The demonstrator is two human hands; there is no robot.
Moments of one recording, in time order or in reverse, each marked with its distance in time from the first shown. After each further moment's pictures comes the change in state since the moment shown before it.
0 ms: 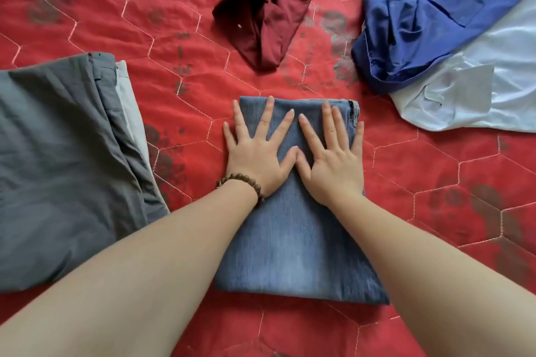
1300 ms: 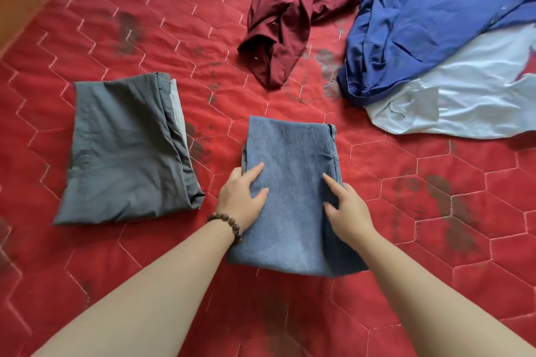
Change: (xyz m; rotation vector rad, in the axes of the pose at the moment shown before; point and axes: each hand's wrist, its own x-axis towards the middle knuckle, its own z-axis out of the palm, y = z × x) left_hand -0.143 0.007 -0.062 -0.621 0.015 -0.299; right_hand -0.133 0.026 -0.071 0.652 -0.277 0.212
